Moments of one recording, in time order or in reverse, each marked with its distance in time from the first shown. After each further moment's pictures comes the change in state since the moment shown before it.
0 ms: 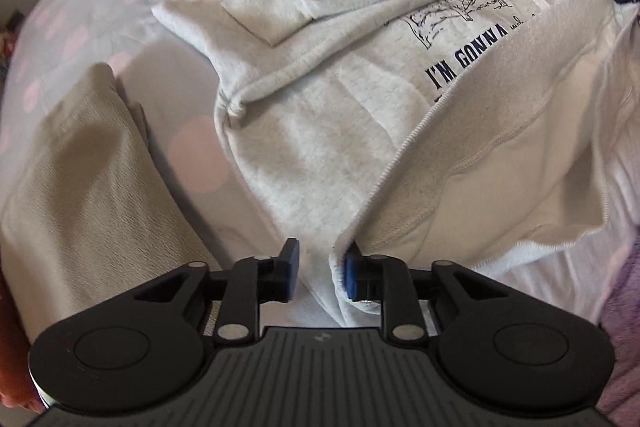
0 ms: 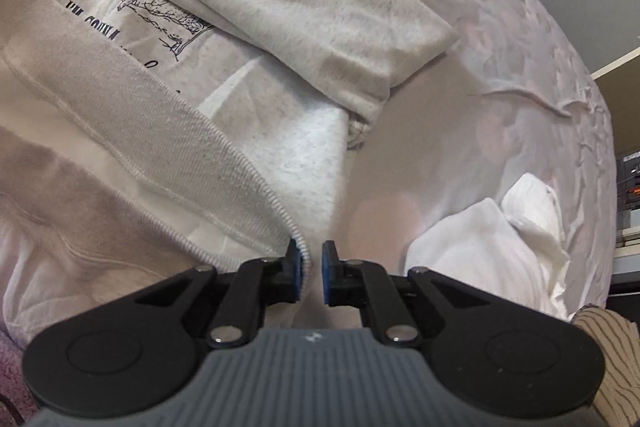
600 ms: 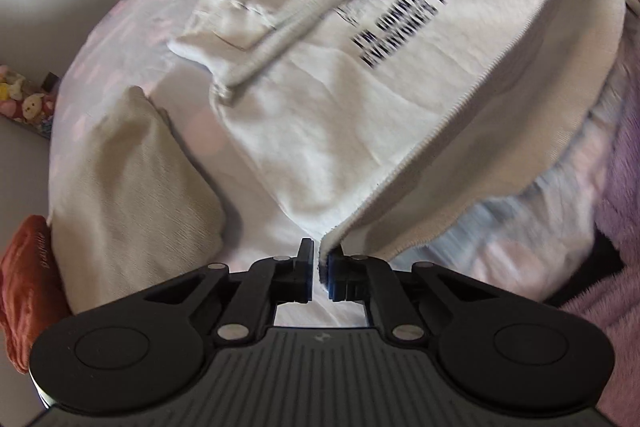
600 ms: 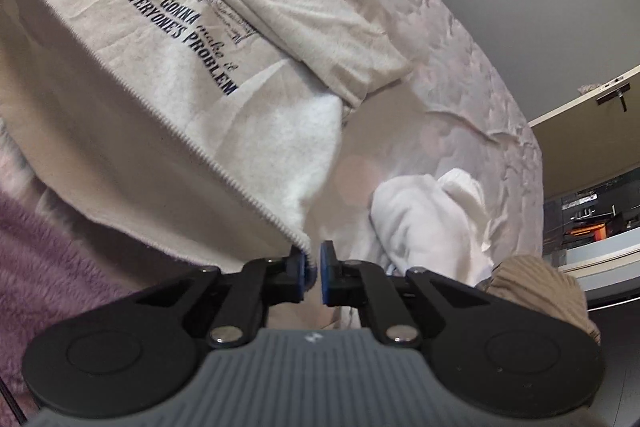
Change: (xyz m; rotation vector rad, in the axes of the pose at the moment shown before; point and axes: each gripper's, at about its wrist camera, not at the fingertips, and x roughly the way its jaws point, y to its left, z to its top) left arm -0.070 -0.063 -0.073 0.138 -0.179 0.207; right arm -0.110 0.062 -0.092 -0.111 -0.162 -0.237
